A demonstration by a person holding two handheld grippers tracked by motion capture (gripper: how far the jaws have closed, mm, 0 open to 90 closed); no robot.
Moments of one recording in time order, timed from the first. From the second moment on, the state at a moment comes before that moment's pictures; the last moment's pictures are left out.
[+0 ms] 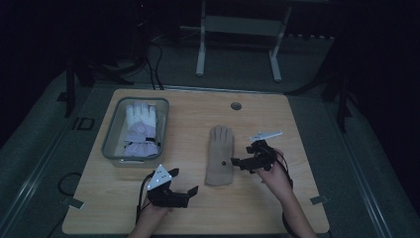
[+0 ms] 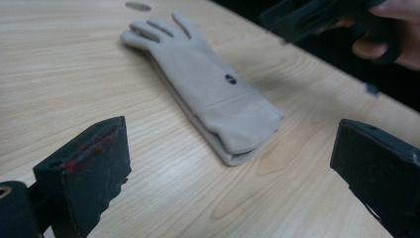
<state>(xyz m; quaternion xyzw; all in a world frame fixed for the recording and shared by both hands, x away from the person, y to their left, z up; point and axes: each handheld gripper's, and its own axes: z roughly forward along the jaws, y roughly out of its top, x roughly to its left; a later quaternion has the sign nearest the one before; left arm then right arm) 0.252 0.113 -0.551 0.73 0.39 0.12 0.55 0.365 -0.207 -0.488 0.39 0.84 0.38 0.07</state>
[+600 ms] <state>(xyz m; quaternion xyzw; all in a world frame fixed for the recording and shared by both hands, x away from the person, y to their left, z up) 0.302 0.059 -0.542 0.79 0.43 0.10 0.42 0.425 -0.176 -0.513 0.46 0.81 0.36 0.10</state>
